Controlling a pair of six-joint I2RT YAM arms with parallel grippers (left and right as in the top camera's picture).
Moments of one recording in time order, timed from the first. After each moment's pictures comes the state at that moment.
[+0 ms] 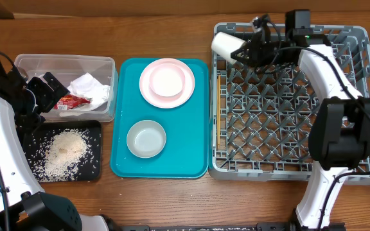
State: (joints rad) left arm 0.49 1.61 1.63 -1.31 0.27 -0.34; right arm 0.01 2.17 1.77 -0.70 -0.99 -0.16
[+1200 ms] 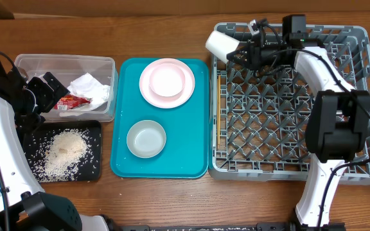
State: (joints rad) left arm 0.49 1.61 1.63 -1.31 0.27 -0.34; right arm 0.00 2.25 1.77 -0.62 -1.19 -0.27
